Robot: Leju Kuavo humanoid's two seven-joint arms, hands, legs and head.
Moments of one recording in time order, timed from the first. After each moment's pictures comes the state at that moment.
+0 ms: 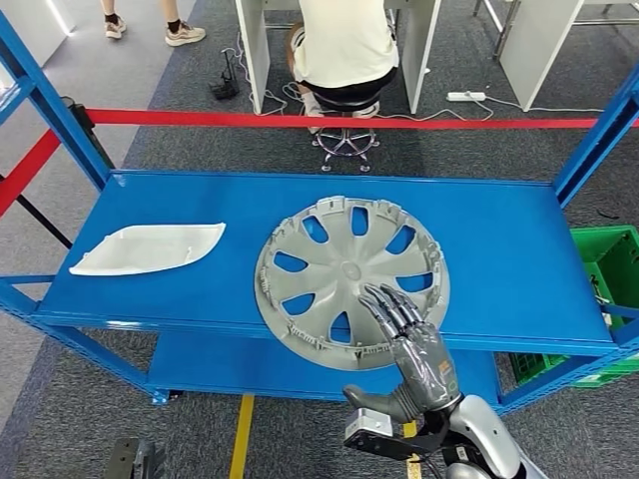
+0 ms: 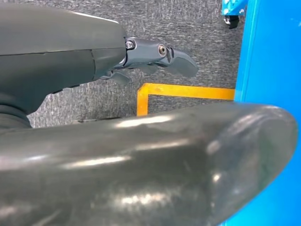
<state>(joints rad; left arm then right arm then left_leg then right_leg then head) 0.25 -0.13 0.18 -0.96 -0.04 -0.02 -0.06 0.06 -0.28 0.71 -1.74 0.92 -0.34 -0.01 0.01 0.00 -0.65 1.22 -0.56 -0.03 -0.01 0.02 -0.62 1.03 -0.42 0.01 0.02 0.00</state>
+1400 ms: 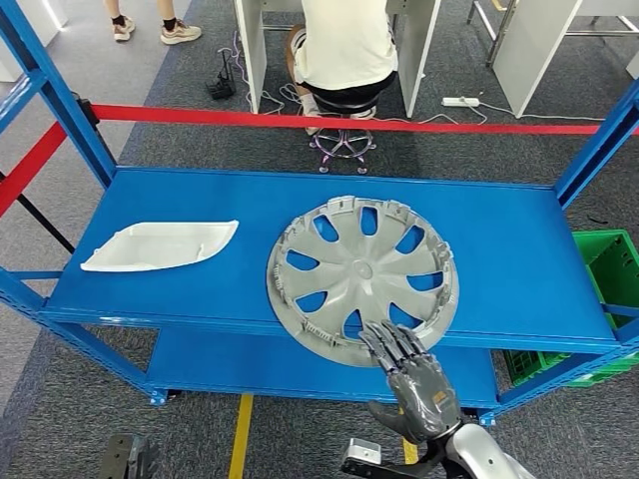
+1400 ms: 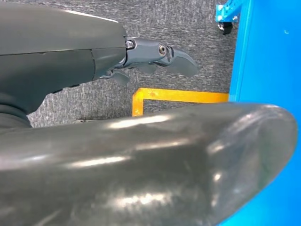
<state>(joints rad) 0.26 -0.10 0.10 -1.00 0.02 0.02 -0.05 0.07 -0.37 0.82 -1.63 1.10 -0.37 0.13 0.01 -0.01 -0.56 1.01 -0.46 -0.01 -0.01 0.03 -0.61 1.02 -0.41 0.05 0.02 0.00</state>
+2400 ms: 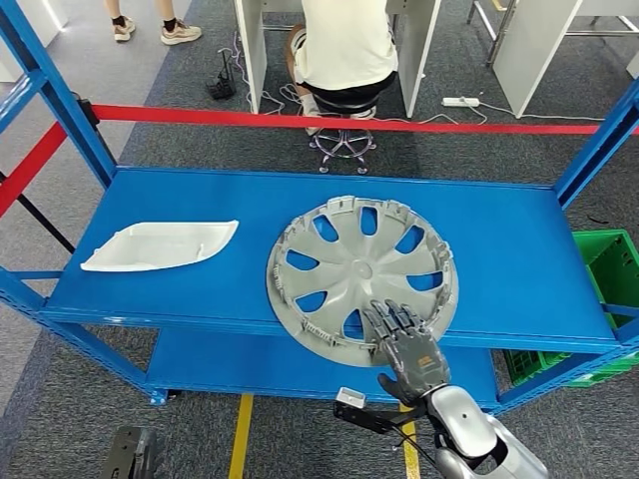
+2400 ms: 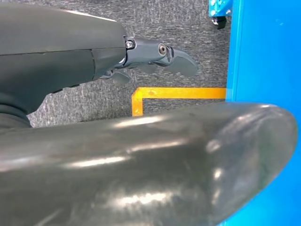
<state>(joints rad) 0.26 -0.05 -0.01 -1.03 0.07 0.07 0.00 -0.04 -0.26 0.73 -1.46 1.24 -0.14 0.23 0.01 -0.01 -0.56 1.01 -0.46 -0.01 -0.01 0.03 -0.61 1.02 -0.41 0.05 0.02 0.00</state>
